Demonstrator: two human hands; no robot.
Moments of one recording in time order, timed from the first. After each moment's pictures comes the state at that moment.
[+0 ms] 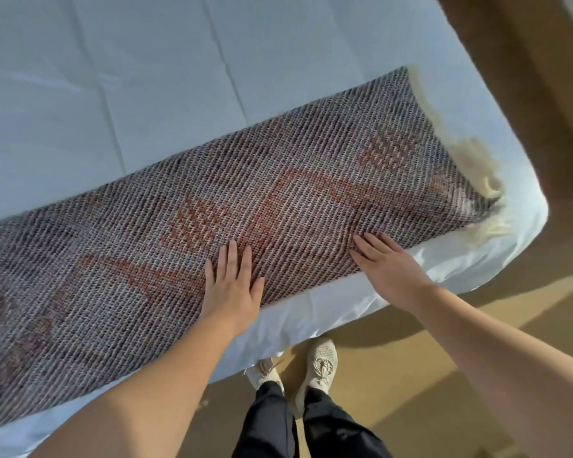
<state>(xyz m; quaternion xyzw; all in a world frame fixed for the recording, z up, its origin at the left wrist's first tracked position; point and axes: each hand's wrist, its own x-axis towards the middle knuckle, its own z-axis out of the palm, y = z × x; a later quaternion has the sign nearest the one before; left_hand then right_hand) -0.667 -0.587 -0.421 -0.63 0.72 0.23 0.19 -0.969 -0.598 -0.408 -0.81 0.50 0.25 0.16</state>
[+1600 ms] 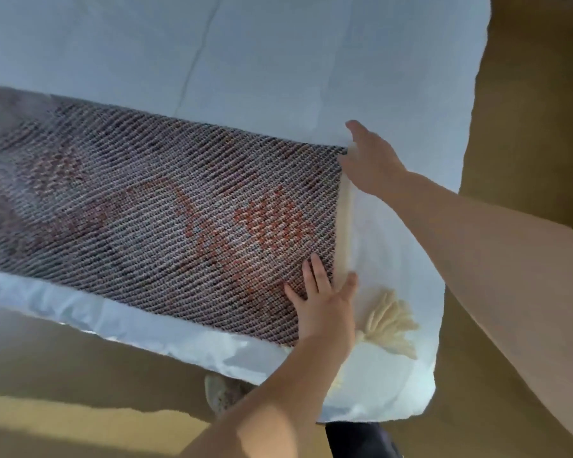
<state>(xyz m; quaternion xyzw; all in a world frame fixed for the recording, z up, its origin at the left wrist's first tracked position) -1.159 -0.749 -0.421 -0.76 0.53 0.34 0.15 -1.140 -0.981 -0.394 -0.81 0.49 0.02 0.32</state>
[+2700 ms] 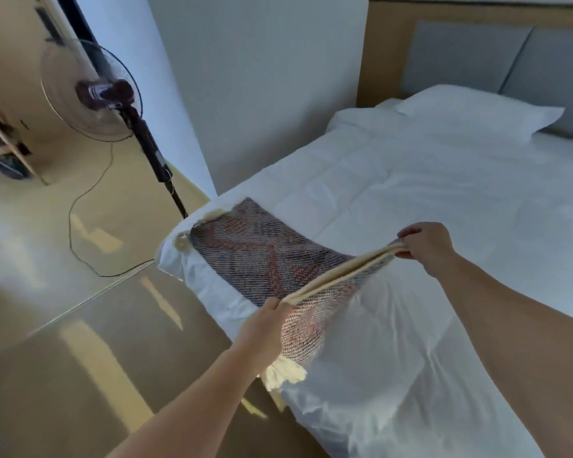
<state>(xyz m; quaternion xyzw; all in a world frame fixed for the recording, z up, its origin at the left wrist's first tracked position) -0.889 -0.476 -0.088 -0.91 0.36 0.17 -0.13 -0.943 -0.801 -0.047 -0.68 0.46 -0.17 0.54</state>
